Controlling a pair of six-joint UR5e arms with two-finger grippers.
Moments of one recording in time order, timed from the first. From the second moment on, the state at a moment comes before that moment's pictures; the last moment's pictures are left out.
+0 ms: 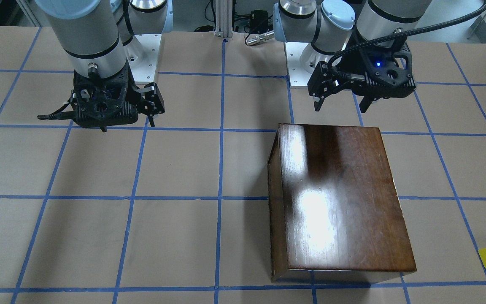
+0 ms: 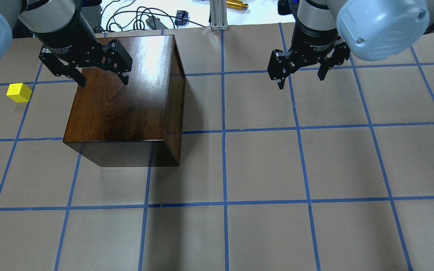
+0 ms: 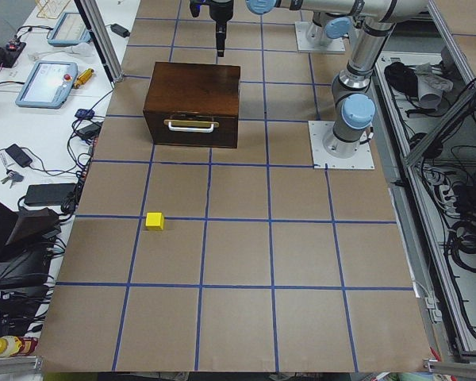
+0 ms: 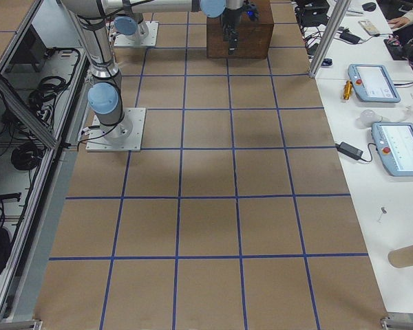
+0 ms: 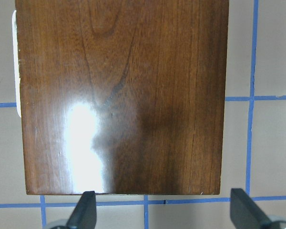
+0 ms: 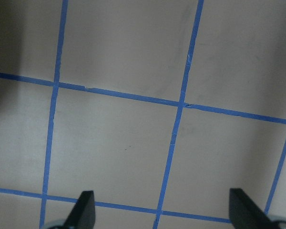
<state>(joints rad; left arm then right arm) -1.58 -1.58 -1.50 -1.60 1.55 0.00 1.70 -1.45 1.48 -1.58 -1.60 -0.05</state>
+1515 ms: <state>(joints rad) -1.34 -1.56 -1.48 -1.66 1.55 0.20 1.70 -1.45 1.48 -1.58 -1.60 -0.05</state>
